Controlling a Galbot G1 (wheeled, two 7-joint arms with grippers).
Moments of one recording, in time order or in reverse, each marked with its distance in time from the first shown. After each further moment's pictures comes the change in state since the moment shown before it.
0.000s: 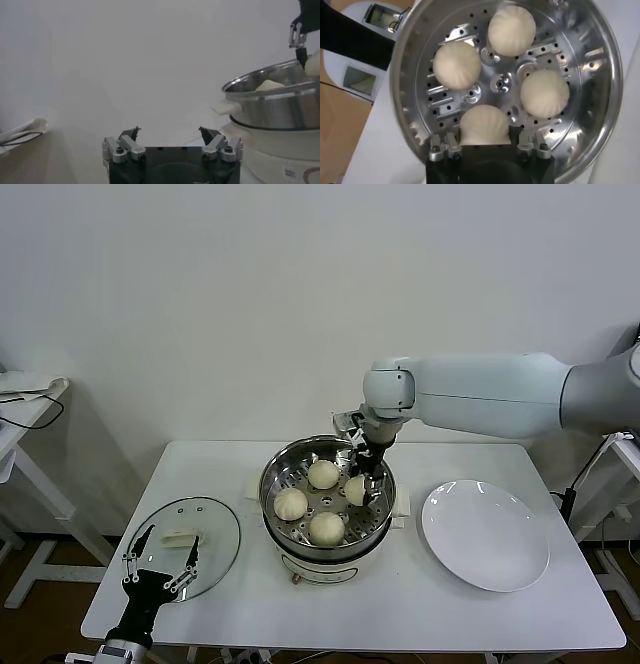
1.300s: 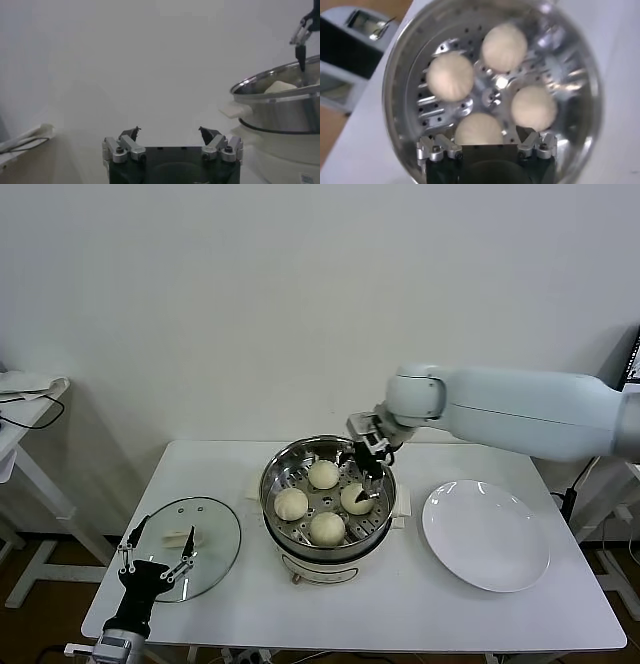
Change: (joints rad) left arm -0.051 0.007 -0.002 0.018 0.045 0.000 -0.022; right arm -0.074 -0.307 0.237 0.237 -0.069 0.118 0.306
